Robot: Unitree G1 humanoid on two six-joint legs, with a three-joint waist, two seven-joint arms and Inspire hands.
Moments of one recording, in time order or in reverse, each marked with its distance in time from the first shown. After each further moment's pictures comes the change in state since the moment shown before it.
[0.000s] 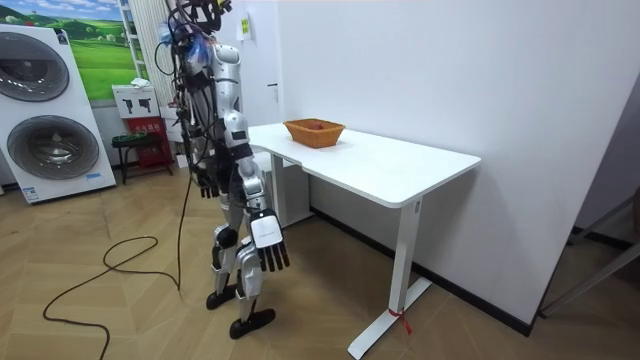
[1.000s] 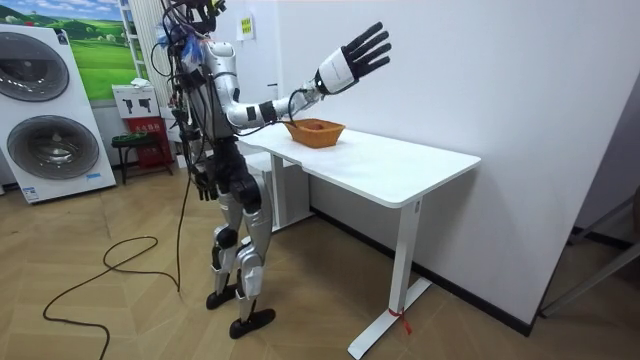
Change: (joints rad) left arm 0.033 0.025 0.047 0.049 -0.033 -0.094 0.078; right arm -0.096 -0.129 -0.484 -1.233 -0.067 -0.247 -0.701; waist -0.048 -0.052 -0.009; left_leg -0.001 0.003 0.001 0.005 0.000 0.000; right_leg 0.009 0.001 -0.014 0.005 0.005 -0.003
